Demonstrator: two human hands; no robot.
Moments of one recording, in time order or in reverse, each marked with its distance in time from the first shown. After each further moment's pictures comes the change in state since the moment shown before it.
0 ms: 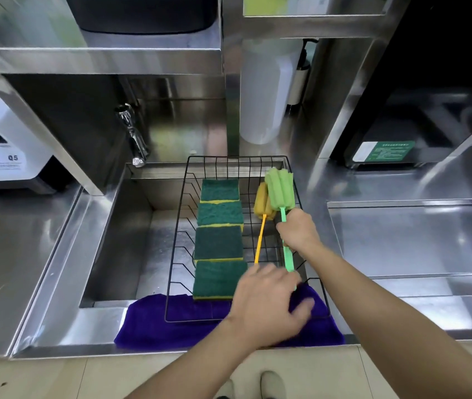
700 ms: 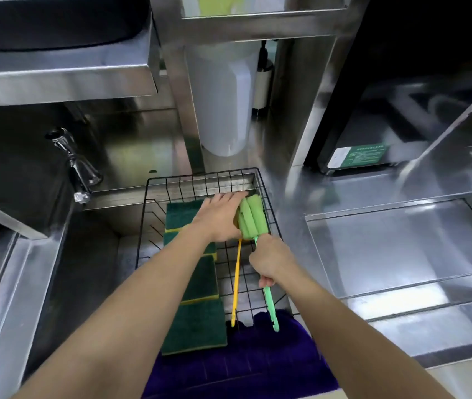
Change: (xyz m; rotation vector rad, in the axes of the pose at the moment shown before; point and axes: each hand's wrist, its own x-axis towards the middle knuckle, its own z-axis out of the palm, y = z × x) left_hand 0.175 -0.129 0.003 0.063 -0.378 -0.134; right_hand 0.010 -0.012 -0.007 -0.130 -0.265 0.105
